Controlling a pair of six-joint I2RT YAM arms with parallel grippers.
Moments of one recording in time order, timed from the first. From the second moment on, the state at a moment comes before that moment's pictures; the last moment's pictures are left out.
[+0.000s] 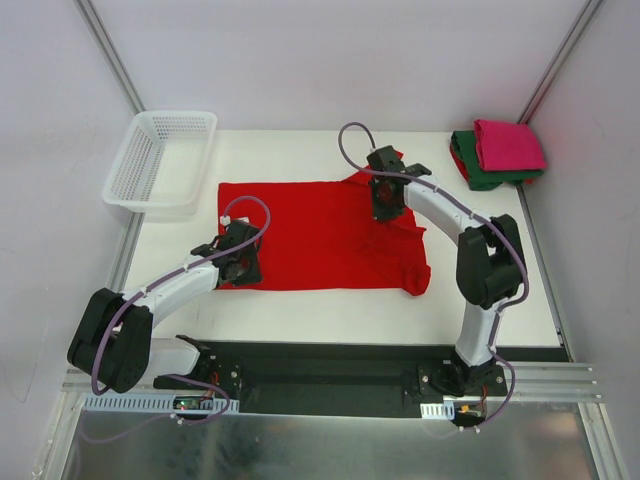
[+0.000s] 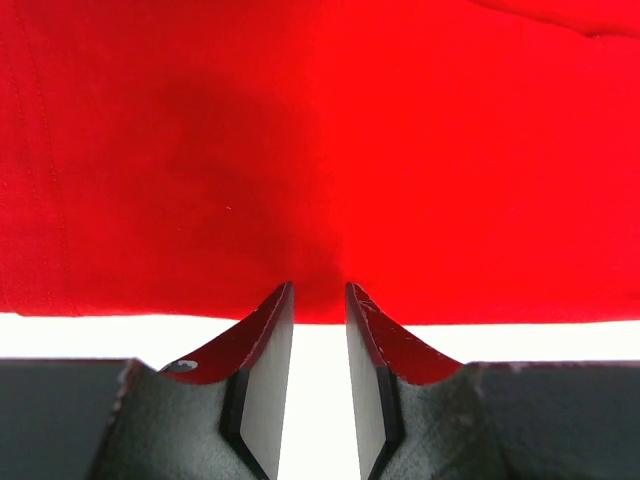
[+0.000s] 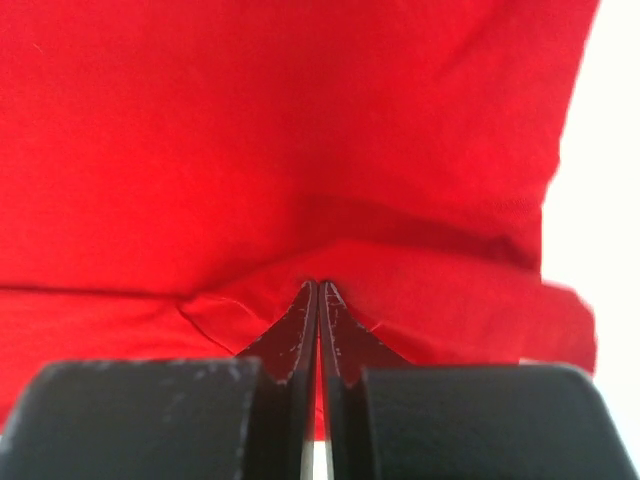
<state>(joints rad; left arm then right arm) -0.45 1.28 0.64 -0.46 -0.12 -0.60 0.48 1.89 1.52 -0.76 0.17 0.34</state>
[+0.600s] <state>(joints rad) -0.45 1.28 0.64 -0.46 -0.12 -0.60 0.48 2.03 1.71 -0.75 0.14 0.32</state>
